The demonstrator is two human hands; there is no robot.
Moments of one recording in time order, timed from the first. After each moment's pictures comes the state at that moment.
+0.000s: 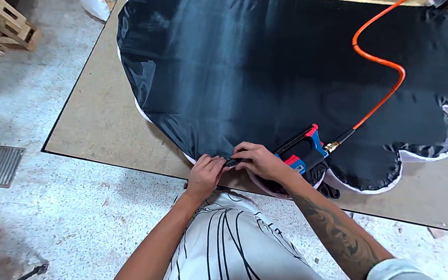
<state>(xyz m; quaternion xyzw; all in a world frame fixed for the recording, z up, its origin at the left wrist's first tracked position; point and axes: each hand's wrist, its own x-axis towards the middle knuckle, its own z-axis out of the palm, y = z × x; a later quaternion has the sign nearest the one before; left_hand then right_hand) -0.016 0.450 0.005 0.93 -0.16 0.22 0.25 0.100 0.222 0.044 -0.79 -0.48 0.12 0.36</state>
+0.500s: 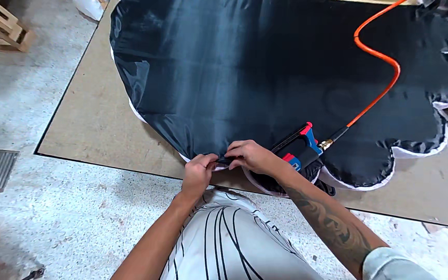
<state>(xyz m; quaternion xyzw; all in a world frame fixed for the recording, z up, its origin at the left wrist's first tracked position) -0.011 0.445 0.033 0.92 0.01 0.12 0.38 0.113 0.233 0.049 -0.78 -0.51 0.15 0.32</state>
